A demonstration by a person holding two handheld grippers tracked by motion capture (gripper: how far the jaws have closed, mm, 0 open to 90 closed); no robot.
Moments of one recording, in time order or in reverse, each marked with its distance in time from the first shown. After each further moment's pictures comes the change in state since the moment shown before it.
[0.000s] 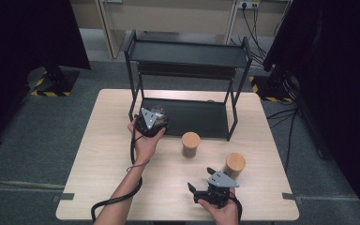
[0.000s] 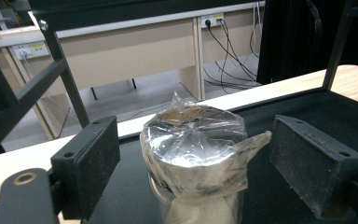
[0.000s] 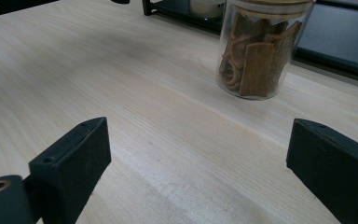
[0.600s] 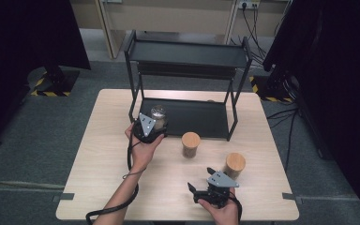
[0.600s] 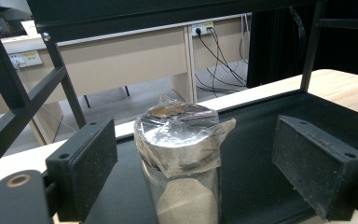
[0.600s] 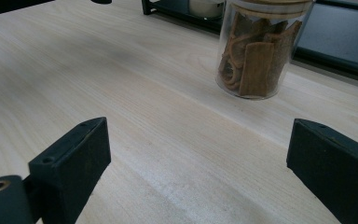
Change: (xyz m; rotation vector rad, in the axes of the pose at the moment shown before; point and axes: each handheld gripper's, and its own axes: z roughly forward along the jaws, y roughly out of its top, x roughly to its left) left arm -0.004 -0.002 -0.024 -0.030 -0.038 0.006; right arm 0.000 0.000 0.000 0.003 -0.003 -0.001
